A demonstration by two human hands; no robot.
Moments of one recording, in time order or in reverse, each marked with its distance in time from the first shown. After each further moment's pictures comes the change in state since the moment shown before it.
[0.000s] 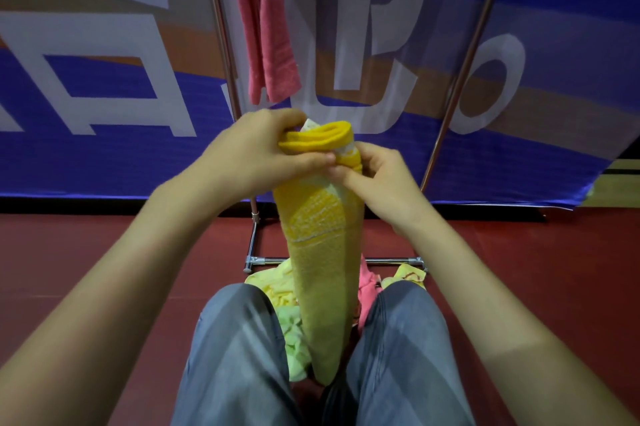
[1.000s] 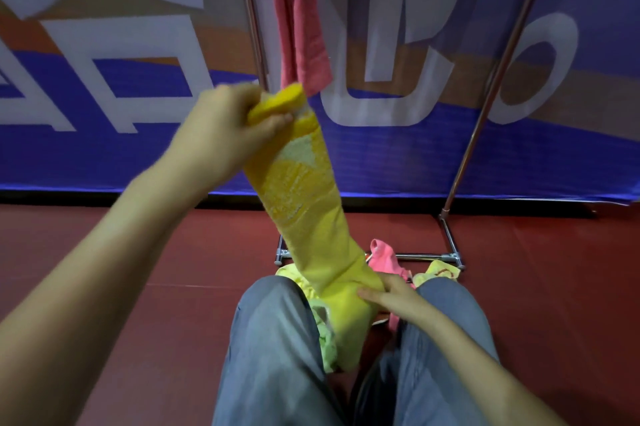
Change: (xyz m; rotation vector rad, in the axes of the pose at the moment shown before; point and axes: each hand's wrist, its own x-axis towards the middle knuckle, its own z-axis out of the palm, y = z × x) left_hand -0.013 -0.038 -0.039 0.120 0.220 -0.070; right_hand -0.069 0.177 0.038 0.054 -0.243 0.625
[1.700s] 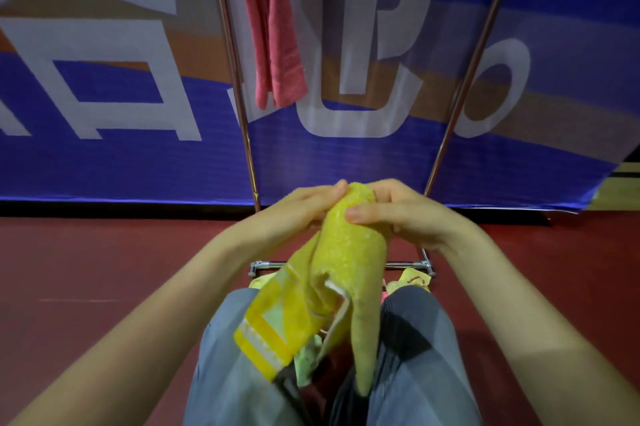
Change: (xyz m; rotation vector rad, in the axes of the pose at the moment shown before) left_hand -0.024 0.027 0.088 -0.954 -0.725 -0.234; right_hand -0.056 -0.171 -0.047 0.030 -0.319 -0.315
